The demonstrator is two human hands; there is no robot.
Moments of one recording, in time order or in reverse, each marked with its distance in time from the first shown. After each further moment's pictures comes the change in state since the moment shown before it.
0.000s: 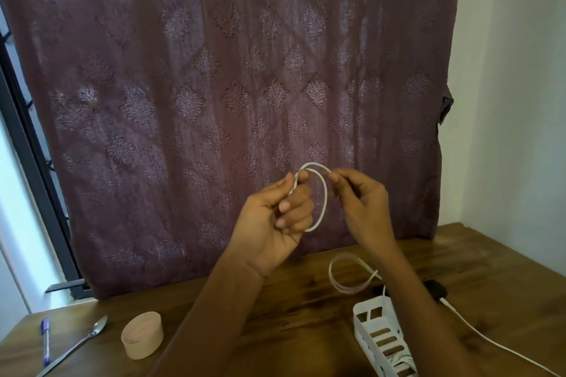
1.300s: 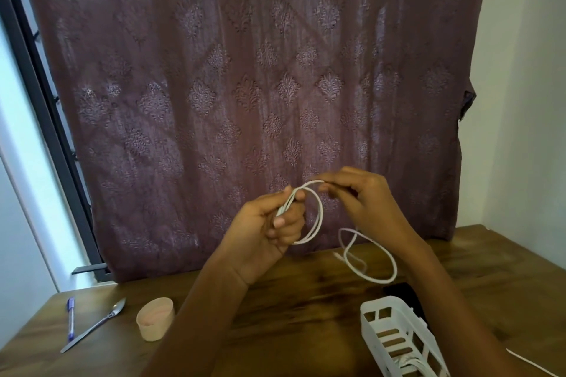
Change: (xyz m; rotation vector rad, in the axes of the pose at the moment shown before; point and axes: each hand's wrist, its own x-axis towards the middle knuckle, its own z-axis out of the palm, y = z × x) left_hand -0.013 0.001 -0.012 0.192 0.111 -0.107; right_hand 0.012 -0.005 -0.017 -0.256 -0.389 -0.275
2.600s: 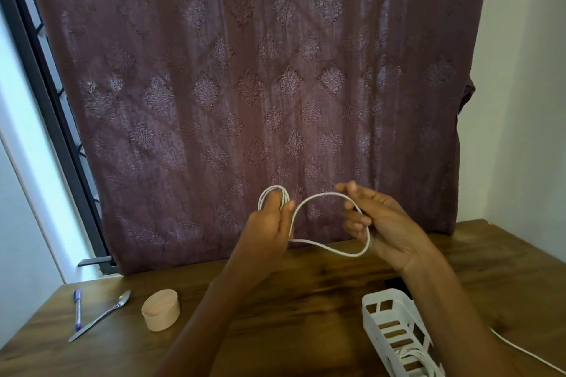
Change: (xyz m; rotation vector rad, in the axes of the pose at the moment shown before) left_hand 0.001 -0.034 -0.037 1.365 0.352 0.477; right_hand -0.027 0.002 0.005 1.210 0.081 0.784
